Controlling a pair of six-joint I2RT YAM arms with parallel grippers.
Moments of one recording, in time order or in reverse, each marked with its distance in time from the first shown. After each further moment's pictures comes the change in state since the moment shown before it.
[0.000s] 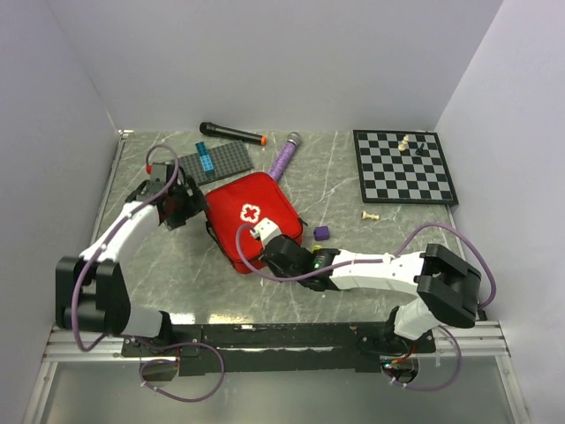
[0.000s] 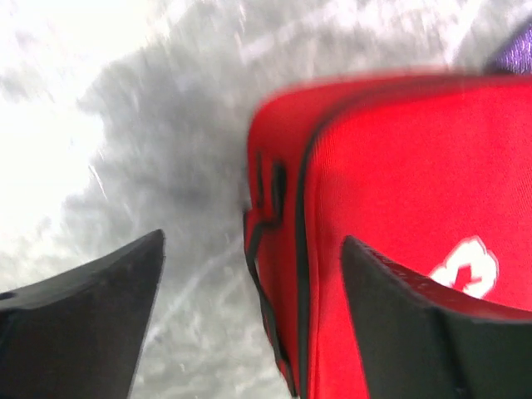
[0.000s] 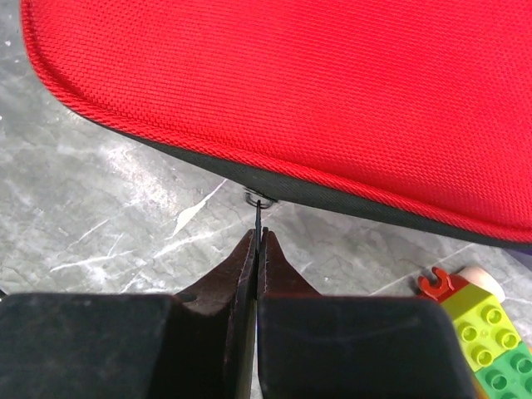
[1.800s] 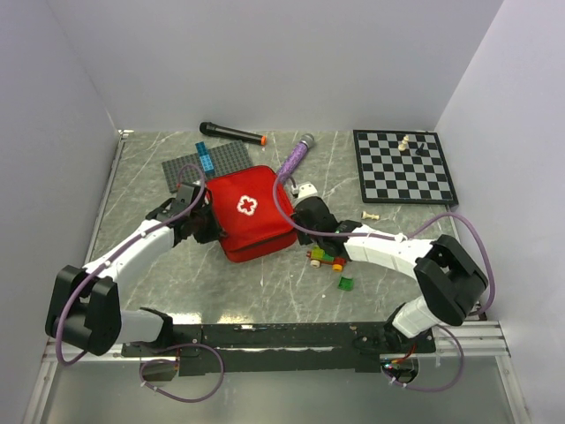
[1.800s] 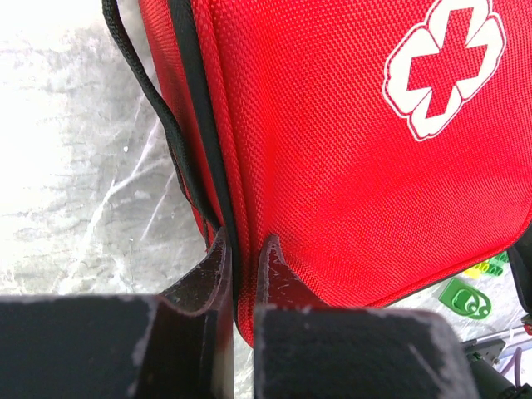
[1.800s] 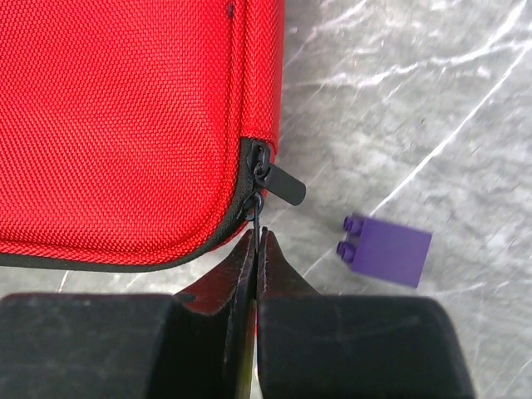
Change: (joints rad) left arm -0.230 -0.098 -0.157 0.036 0.055 -0.081; right arm -0.381 0.005 -0.006 0.046 -0.041 0.048
